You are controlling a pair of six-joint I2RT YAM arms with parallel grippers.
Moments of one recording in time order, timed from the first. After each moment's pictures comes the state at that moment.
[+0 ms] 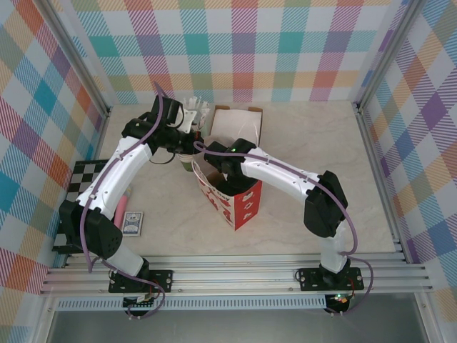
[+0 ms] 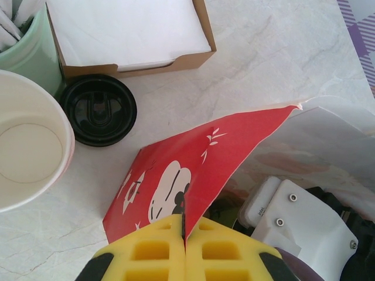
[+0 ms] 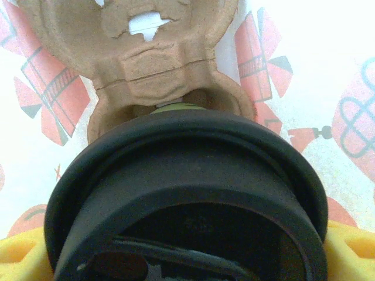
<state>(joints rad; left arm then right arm) -0.36 1.57 1.60 -0.95 0.36 -0.18 0.92 1.97 1.79 -1.36 0.06 0.42</state>
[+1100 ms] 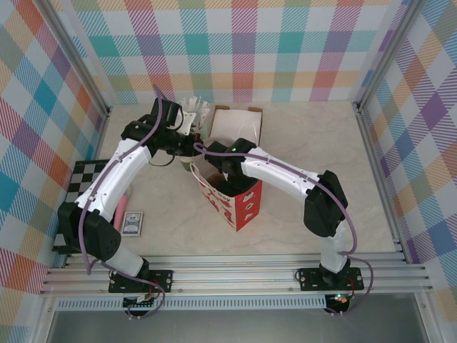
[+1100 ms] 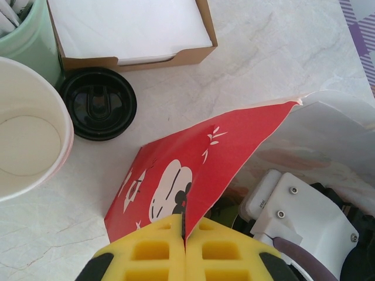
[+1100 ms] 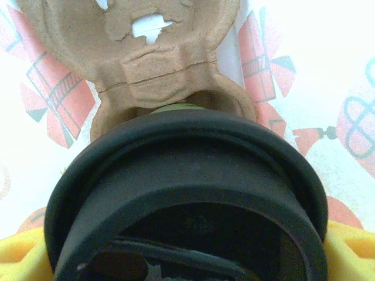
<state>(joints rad) -0.36 1.55 1.56 -0.94 0.36 -0.19 0.91 1.97 1.78 -1.36 0.04 0.42</state>
